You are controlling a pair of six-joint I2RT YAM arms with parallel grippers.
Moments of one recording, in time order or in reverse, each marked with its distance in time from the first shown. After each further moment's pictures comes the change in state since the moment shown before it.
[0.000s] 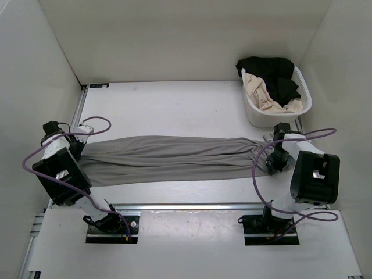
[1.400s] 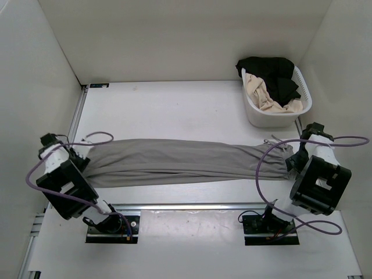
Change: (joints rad) left arm 0.056 -0.184 -0.203 -0.130 -0.131 0.204; right arm -0.322 -0.053 0.095 -0.085 0.017 -0.149
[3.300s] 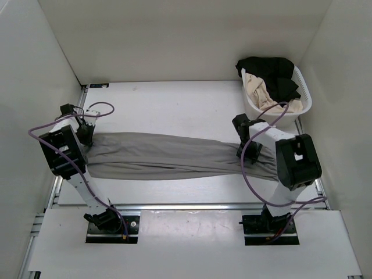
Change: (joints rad) left arm -0.232 0.534 0.509 0.140 0.071 -0.532; right arm 0.787 0.220 0.074 0.088 0.107 0.147
